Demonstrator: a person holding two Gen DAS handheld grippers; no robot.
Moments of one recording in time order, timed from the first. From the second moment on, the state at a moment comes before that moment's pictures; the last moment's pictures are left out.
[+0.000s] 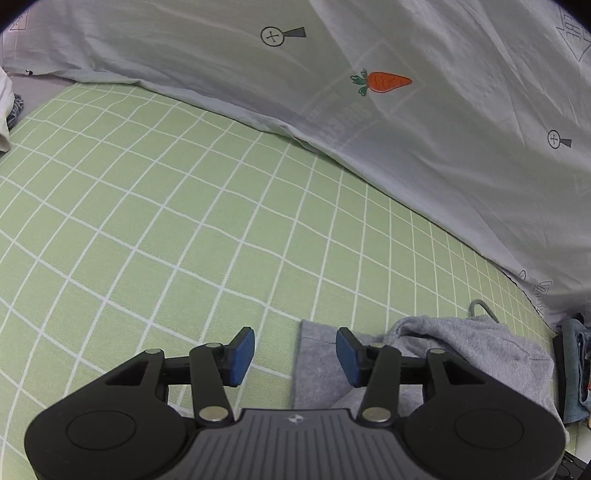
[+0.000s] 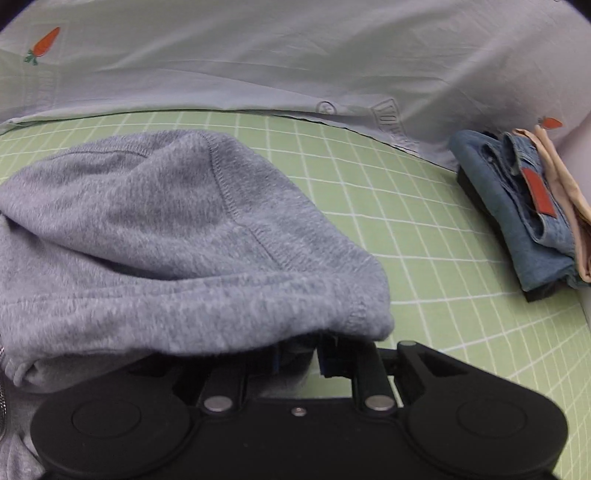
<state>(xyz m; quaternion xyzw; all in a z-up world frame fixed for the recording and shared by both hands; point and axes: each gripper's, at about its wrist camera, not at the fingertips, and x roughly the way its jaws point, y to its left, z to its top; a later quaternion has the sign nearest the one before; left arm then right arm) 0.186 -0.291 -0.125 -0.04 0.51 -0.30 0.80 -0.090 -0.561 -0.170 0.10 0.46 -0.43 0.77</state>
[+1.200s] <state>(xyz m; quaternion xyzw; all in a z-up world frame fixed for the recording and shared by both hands) 0.125 -0.150 -0.064 -0.06 0.43 -0.22 0.87 -0.172 -0.471 -0.179 0.16 0.41 -0.46 0.77</state>
